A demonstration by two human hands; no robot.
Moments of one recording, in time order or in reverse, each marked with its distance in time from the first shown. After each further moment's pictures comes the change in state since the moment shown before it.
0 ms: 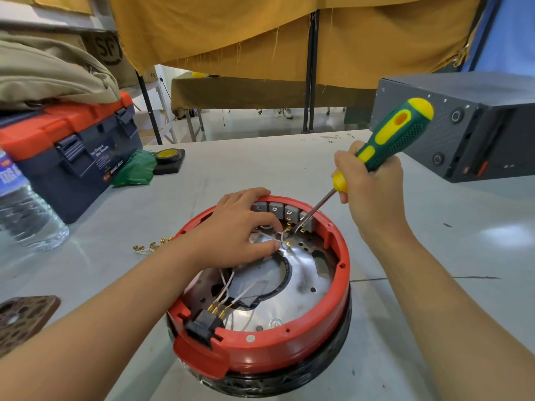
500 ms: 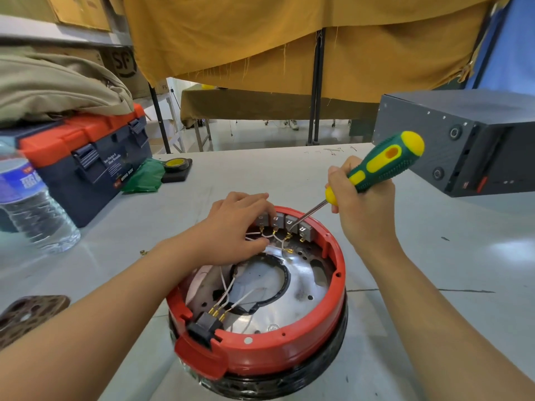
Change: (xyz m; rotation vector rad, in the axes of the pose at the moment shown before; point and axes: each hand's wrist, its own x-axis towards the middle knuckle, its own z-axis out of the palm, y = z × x) left_hand 0.001 -0.001 -0.012 0.010 0.021 -0.087; right_hand -0.009 -0.001 0.002 0.017 -0.031 -0.085
